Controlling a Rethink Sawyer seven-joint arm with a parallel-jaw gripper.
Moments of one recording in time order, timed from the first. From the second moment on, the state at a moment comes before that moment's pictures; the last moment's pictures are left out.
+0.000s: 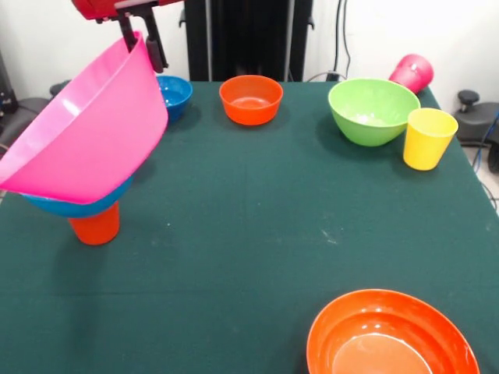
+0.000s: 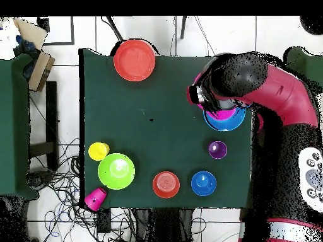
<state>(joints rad) -0.47 -0.68 0.09 1.24 0.02 1.14 1.14</state>
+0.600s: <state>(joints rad) -0.51 -0.70 0.10 1.27 0.02 1.14 1.14</state>
